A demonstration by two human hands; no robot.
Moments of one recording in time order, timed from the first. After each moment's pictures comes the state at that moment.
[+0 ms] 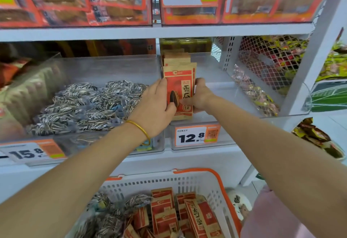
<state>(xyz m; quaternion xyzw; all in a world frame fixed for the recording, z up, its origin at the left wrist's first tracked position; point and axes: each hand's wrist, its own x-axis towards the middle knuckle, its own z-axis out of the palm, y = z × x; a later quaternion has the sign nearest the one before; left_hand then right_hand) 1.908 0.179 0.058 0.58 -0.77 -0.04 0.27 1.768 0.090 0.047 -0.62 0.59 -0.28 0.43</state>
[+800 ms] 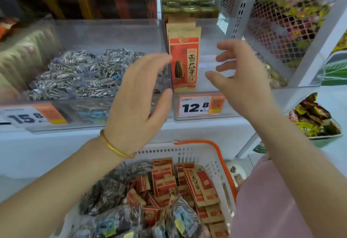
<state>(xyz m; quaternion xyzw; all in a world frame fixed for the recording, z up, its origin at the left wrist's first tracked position) 1.919 0.264 0.052 0.47 -0.78 0.02 0.41 1.732 0.209 0.072 -0.72 0.52 -0.43 0.17</state>
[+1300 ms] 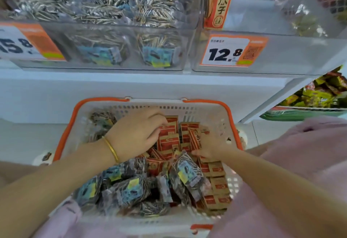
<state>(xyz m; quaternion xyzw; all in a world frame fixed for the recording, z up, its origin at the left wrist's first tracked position) 1.966 0.318 -0.084 0.52 -0.84 -0.13 0.09 1.736 0.260 -0.198 -0.75 0.54 0.25 0.27</state>
